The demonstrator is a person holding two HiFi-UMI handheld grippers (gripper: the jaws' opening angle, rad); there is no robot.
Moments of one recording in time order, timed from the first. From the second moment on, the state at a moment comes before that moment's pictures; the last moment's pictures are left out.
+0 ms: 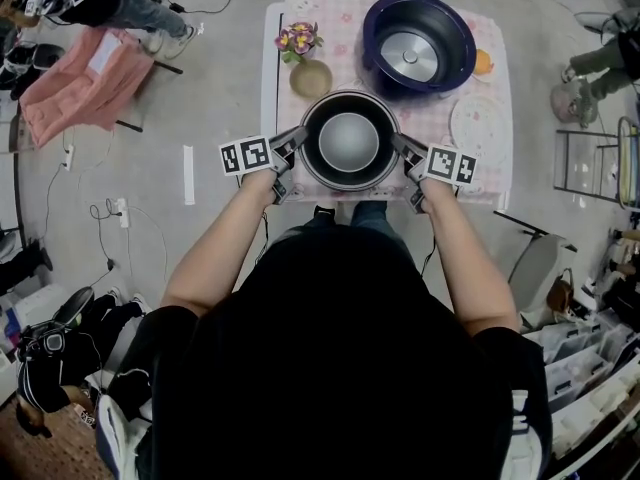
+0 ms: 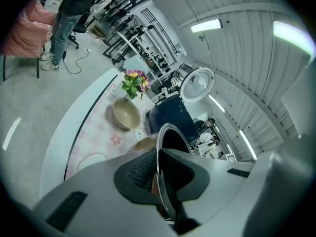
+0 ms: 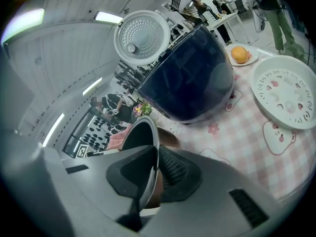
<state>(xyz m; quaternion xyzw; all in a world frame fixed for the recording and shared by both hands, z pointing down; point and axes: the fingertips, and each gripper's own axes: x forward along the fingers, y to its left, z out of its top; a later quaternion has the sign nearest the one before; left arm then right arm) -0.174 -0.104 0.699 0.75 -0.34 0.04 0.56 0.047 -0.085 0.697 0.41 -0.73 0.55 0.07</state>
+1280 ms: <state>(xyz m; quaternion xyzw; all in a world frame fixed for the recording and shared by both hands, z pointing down) -0.194 -0.130 0.665 0.79 -0.35 0.05 0.50 0.071 -0.097 0.686 0.45 -0.74 0.49 0.09</state>
